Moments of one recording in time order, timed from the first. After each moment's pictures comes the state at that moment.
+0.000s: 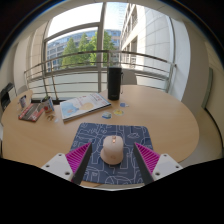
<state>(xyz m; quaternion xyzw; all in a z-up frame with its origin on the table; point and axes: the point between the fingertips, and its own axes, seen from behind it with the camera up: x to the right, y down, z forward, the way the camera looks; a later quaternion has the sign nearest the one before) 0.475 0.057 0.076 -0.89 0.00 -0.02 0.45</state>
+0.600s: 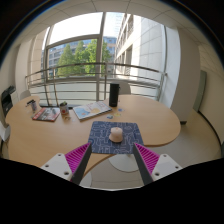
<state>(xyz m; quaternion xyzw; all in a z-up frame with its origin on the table) 0.428 -0.123 0.182 -0.87 0.02 -0.05 0.49</state>
